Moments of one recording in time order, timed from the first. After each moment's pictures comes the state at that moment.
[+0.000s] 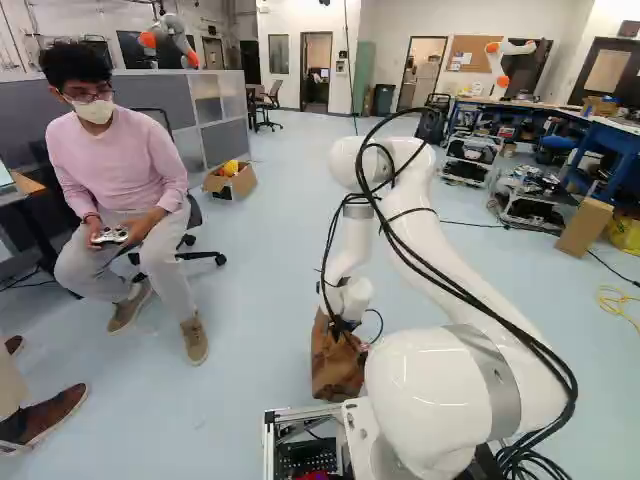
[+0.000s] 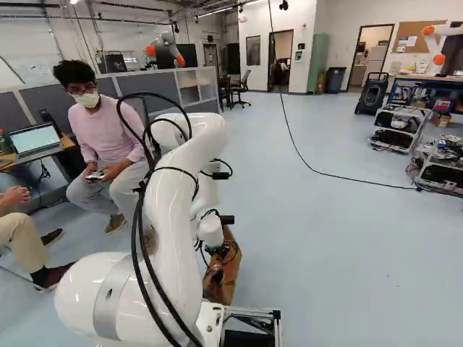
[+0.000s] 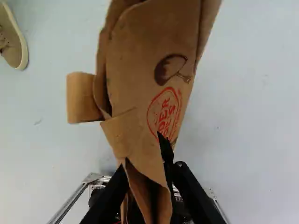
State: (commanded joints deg) arm -0.1 -64.7 -46.0 -5.6 31.3 0.0
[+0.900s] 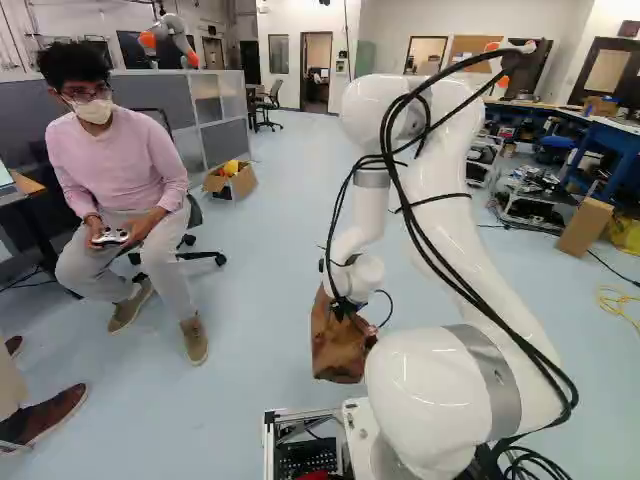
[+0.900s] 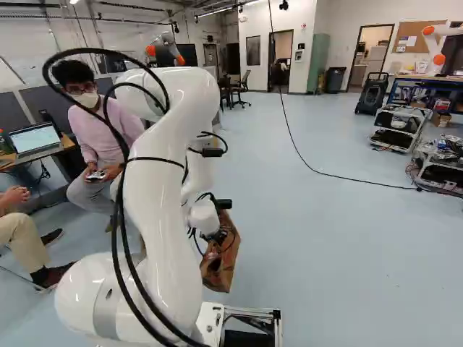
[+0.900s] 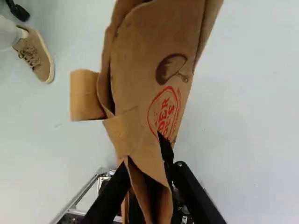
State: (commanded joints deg) arm 0.0 -43.7 -31.4 -5.6 31.3 0.0
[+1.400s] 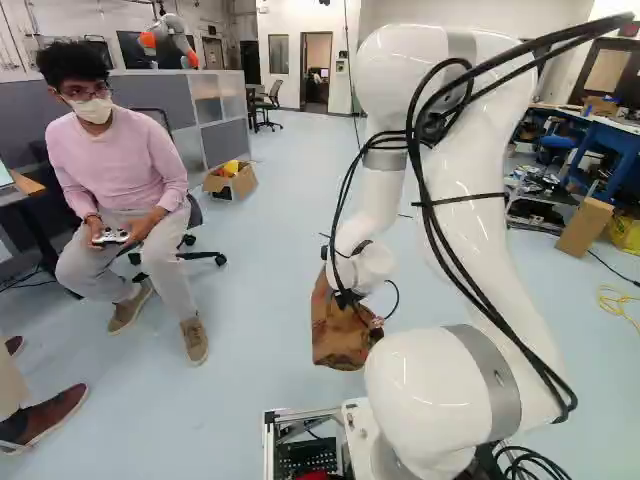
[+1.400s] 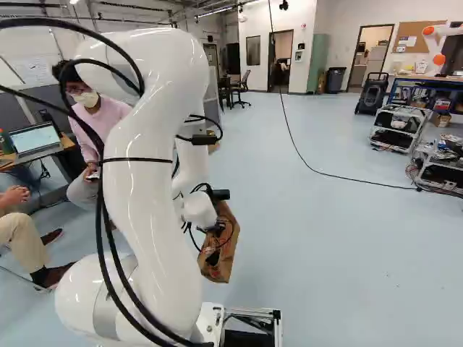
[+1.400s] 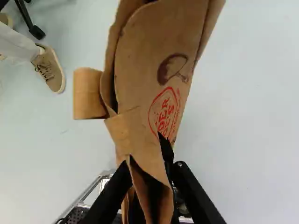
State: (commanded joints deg) arm 0.0 -31.0 -24.0 -5.6 31.3 0.0
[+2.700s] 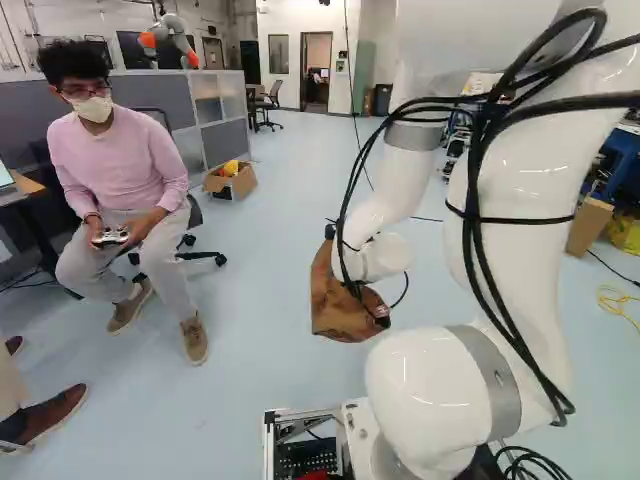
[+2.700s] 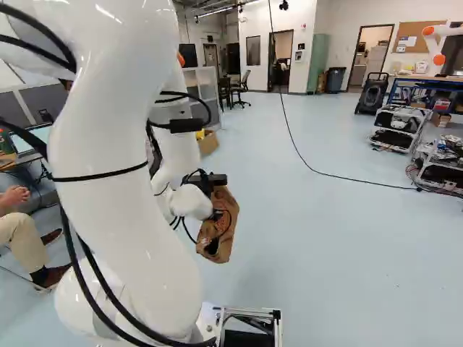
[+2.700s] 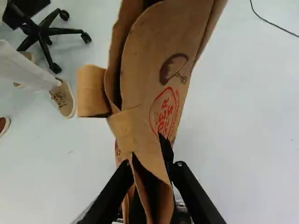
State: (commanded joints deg) arm 0.0 -14.0 -16.2 -4.6 34.4 0.0
